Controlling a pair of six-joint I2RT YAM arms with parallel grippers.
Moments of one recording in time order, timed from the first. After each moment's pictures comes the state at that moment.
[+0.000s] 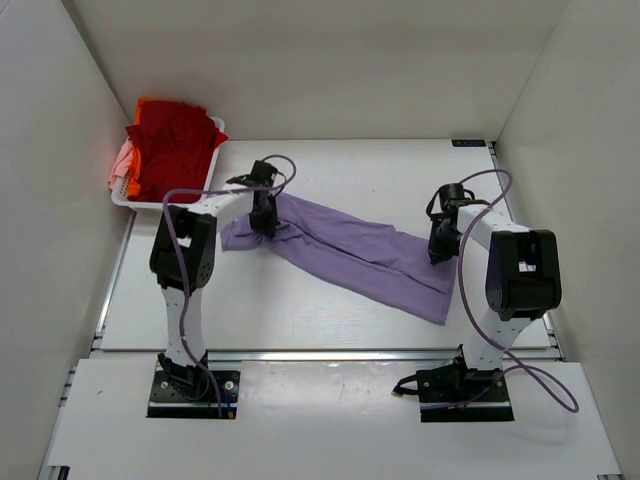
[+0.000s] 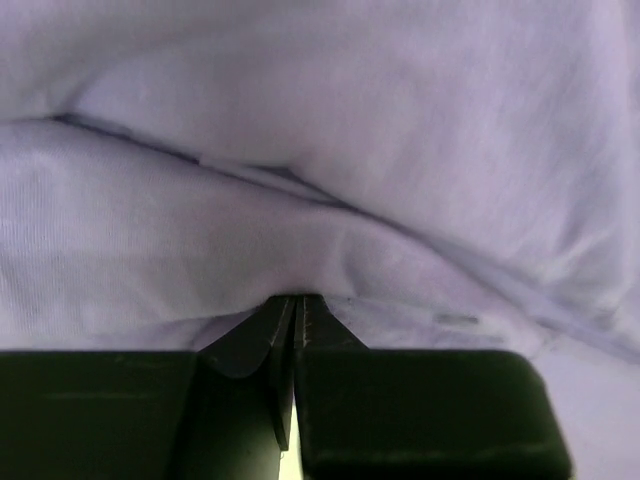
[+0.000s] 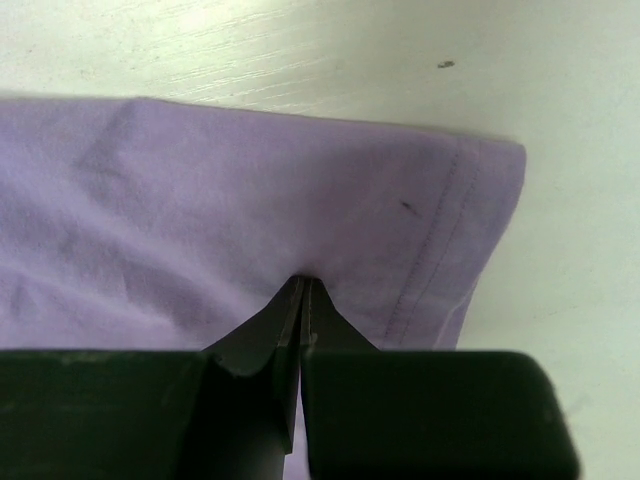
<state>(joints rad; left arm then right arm) -0.34 2.01 1.40 -0.57 -0.05 -0.42 0.04 1.76 1.09 -0.62 0.03 0.27</state>
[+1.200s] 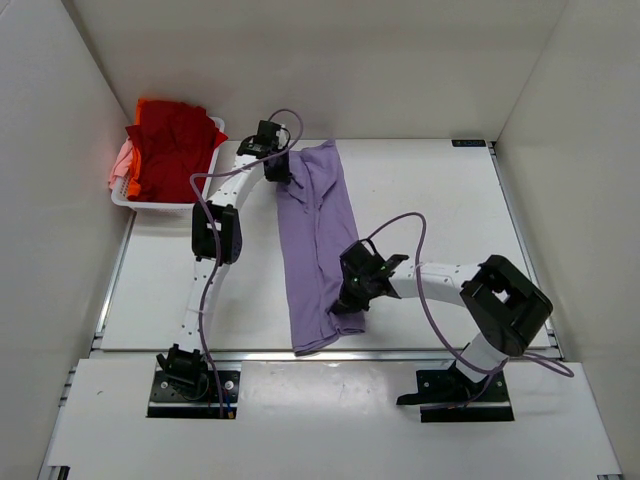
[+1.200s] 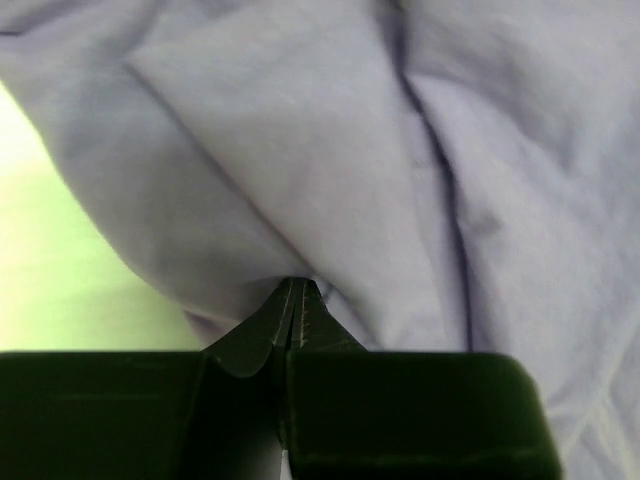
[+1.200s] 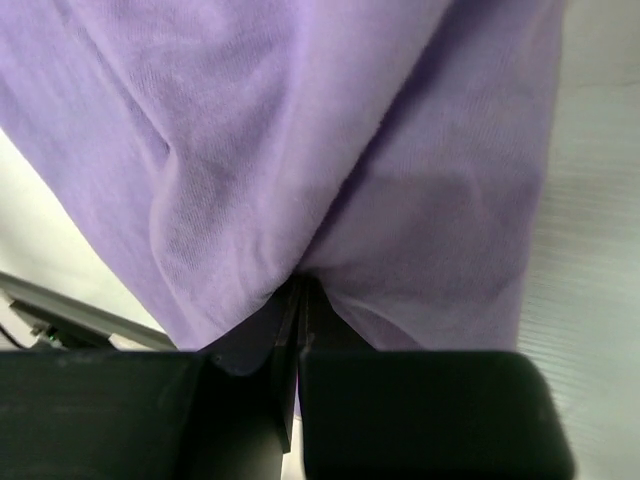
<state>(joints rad) -0.28 2.71 2.55 -0.72 0.09 -0.28 0.81 1.61 0.80 -0.31 -0.14 1.08</state>
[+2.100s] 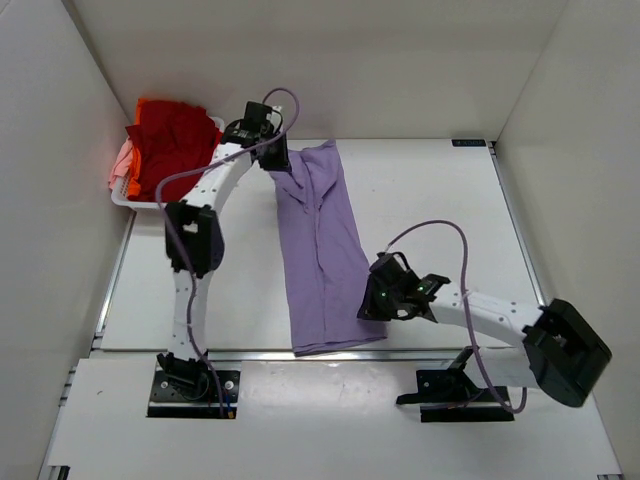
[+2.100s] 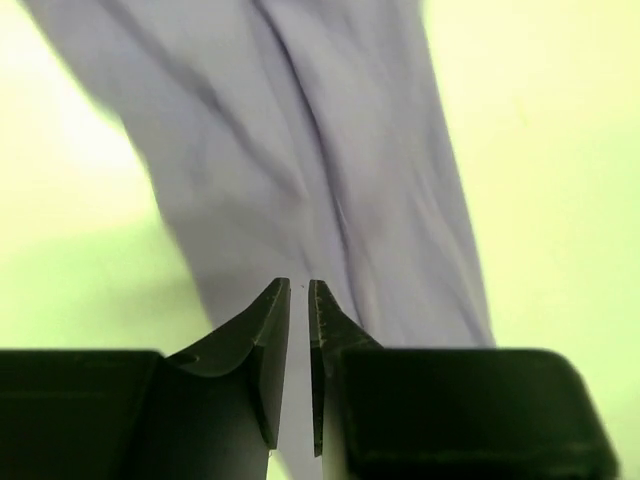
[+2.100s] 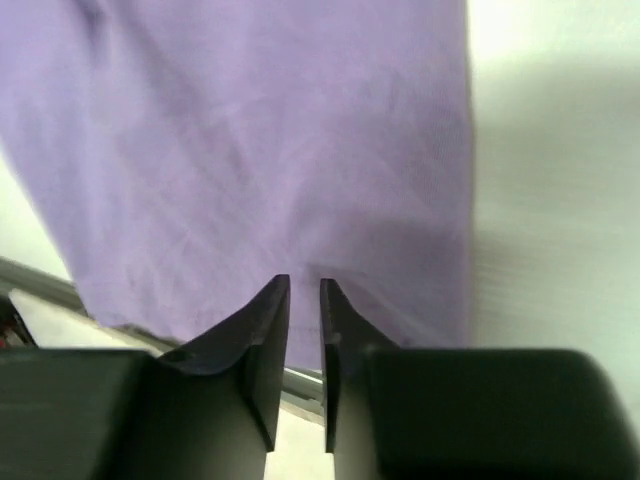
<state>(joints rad) -0.28 2.36 2.28 -0.73 0.19 -0.26 0.79 1.26 0.57 -0.33 -0.05 0.93</state>
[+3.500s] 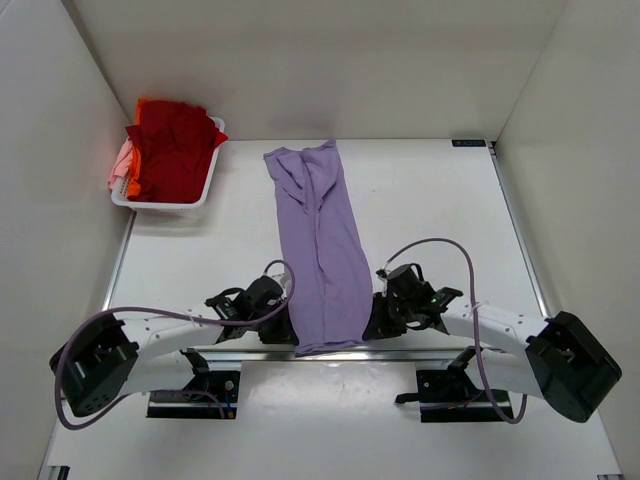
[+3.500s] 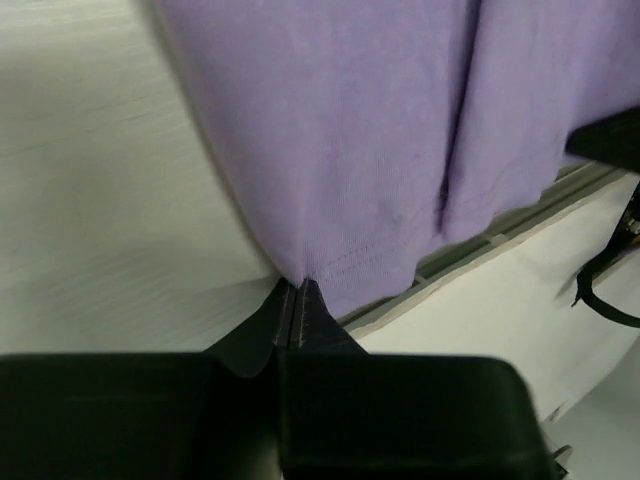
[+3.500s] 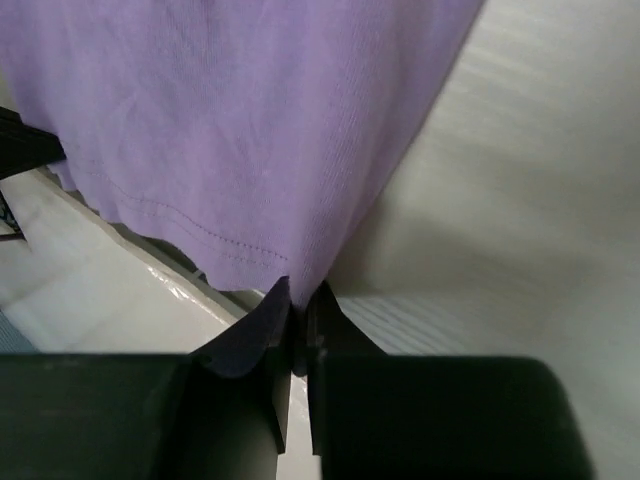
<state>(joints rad) -0.87 1.15 0.37 -0.19 0.18 -0.89 0.69 1.15 0.39 -0.25 -0.36 0.69</state>
